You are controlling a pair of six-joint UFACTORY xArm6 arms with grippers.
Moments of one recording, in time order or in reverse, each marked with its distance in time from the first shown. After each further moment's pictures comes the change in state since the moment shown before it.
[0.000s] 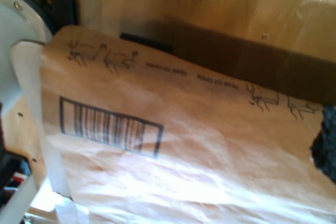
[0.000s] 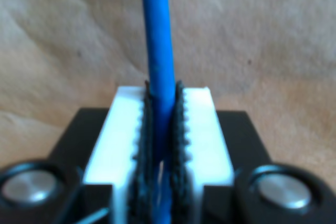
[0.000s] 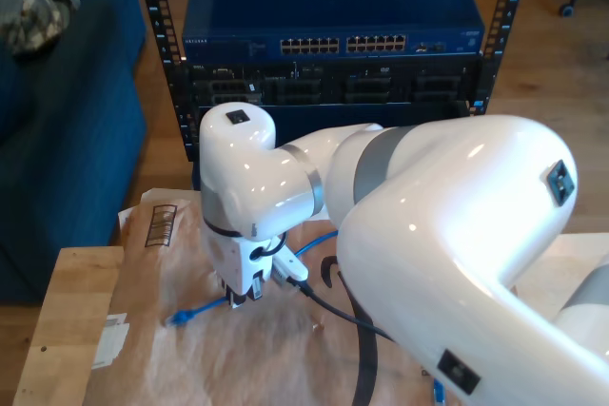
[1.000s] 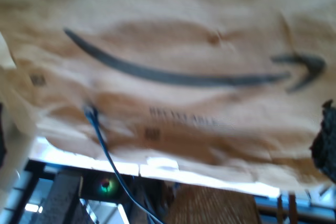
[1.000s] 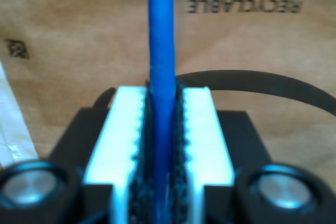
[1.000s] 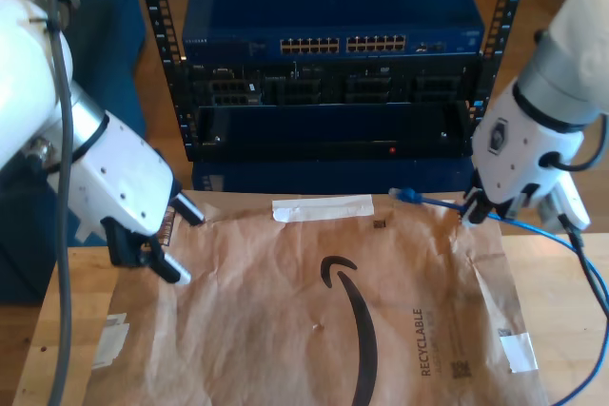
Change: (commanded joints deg) left arm -35.1 3.8 -16.4 -19.5 0.5 -24.9; right arm -35.6 -43.3 22.9 6.9 23.3 1.0
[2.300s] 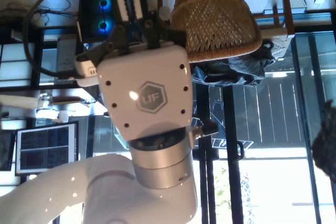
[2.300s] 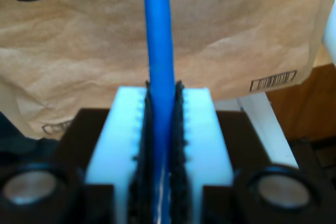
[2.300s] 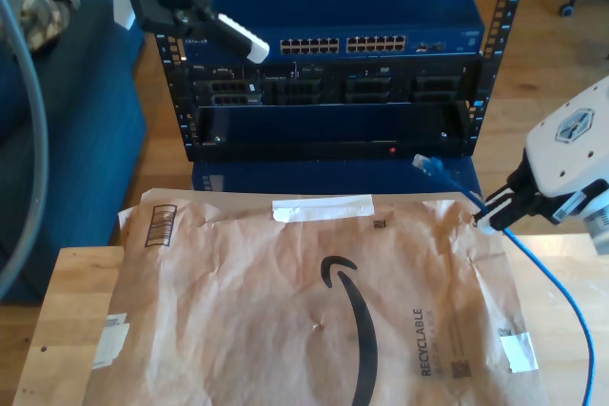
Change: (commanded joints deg) left arm -0.1 8.3 -31.7 -24.9 18.5 -9.0; right arm -13.4 -5.1 -0.4 22.6 17.0 -3.1
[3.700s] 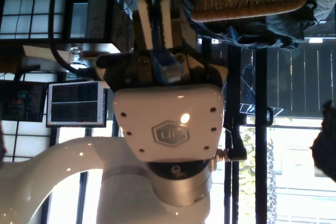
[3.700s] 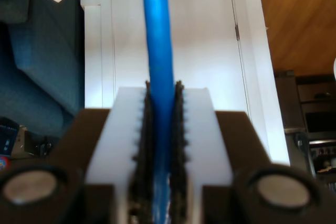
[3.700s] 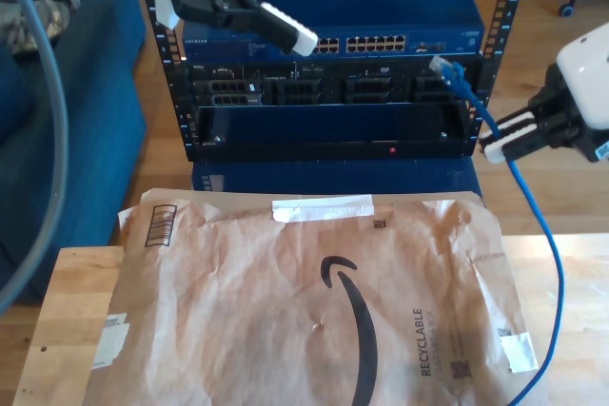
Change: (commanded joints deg) left arm -3.9 0.4 0.5 -5.3 2.1 -4.0; right arm -5.7 -3.3 -8.4 11.8 9.2 -4.0
